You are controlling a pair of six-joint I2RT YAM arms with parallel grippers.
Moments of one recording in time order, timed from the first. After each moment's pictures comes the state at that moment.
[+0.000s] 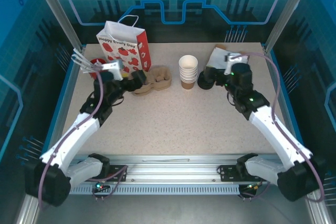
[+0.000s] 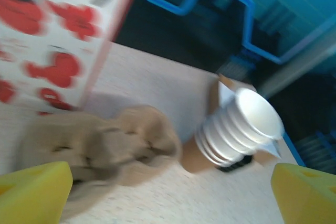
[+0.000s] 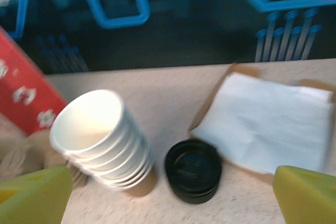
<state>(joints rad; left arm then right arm) -0.29 1.09 0.84 -0.06 0.12 -0.55 0.37 1.14 1.00 -0.27 0.17 0.24</state>
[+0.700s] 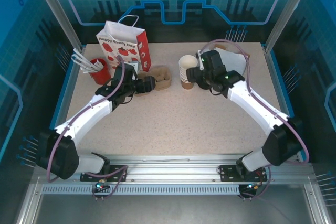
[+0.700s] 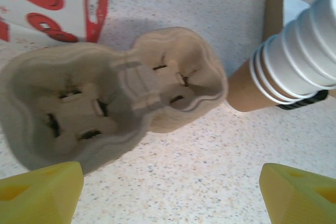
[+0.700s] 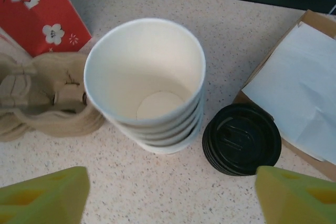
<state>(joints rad) -0.37 1.34 1.01 -0.32 0.04 -0.43 0.49 1.51 1.35 -0.54 0.19 0.20</state>
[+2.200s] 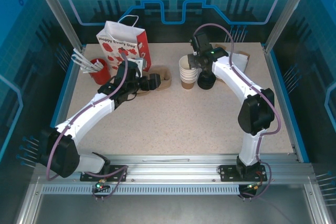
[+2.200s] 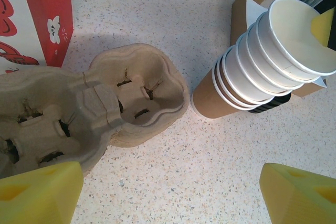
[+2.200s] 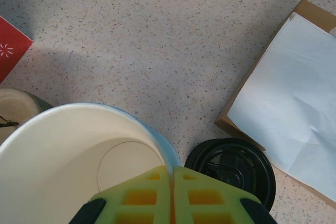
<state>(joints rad) -0.40 1.36 1.05 -0.30 0.07 -0.43 0.44 1.90 1.80 -0.78 0.23 0.21</state>
